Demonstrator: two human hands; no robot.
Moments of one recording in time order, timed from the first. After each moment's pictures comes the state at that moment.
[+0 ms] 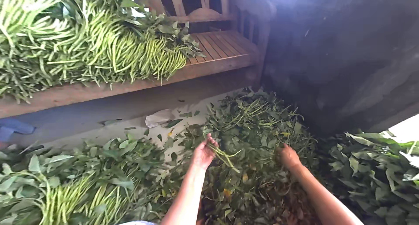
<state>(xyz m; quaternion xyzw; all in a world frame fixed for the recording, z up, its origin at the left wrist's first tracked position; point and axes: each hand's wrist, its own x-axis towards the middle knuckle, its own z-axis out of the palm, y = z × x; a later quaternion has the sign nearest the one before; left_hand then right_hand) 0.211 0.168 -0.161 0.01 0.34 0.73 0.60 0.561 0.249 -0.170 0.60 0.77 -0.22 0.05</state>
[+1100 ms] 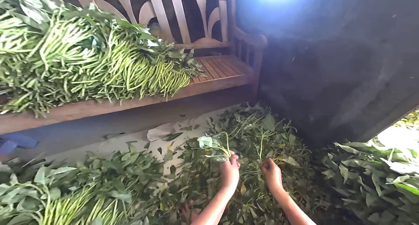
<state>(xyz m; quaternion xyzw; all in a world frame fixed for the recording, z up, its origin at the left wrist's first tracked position) 0.330 0.144 -0.117 0.37 0.69 0.53 0.34 0.499 0.177 -0.151 0.65 0.64 -0.34 -0.23</state>
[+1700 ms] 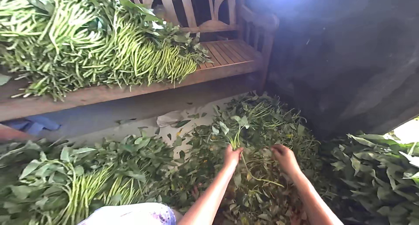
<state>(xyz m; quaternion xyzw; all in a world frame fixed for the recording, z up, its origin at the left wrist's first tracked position) 0.297 0.156 -0.153 0.29 0.69 0.48 0.46 0.521 0.189 -0.122 0.58 0.69 -0.38 -0.21</state>
